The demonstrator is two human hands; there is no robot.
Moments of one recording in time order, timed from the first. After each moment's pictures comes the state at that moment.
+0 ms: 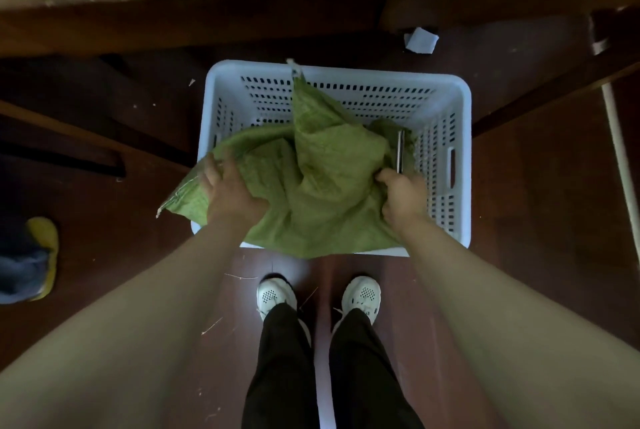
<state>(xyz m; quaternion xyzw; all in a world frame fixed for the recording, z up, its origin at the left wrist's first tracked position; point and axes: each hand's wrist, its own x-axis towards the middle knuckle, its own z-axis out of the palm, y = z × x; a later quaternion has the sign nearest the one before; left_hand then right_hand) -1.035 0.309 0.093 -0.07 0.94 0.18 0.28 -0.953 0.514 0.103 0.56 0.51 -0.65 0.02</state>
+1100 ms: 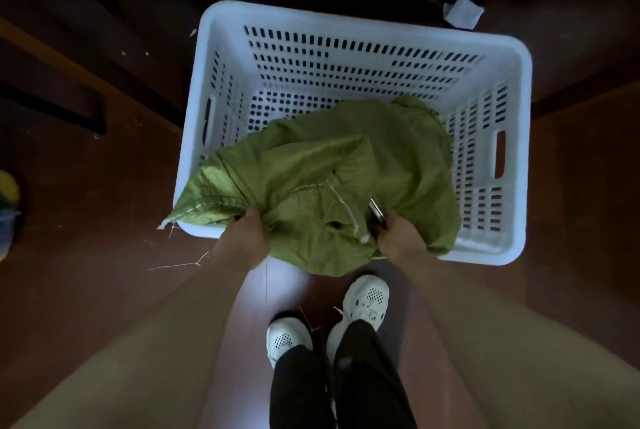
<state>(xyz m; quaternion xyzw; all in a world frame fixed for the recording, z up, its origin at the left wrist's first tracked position) -0.952 0.250 -0.075 0.02 0.92 0.13 0.37 -0.884 0.488 -0.049 0.33 0.81 -0.34 0.34</state>
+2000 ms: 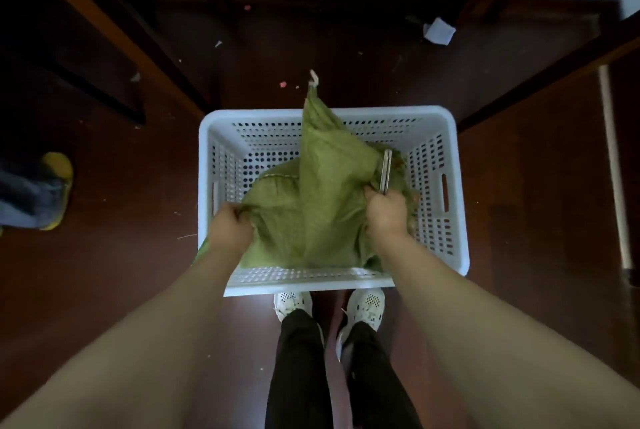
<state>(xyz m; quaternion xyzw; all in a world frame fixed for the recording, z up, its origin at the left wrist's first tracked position) -0.878 0.208 0.074 -0.20 0.88 0.33 0.26 -0.844 0.418 0.120 0.54 0.62 -0.57 0.10</state>
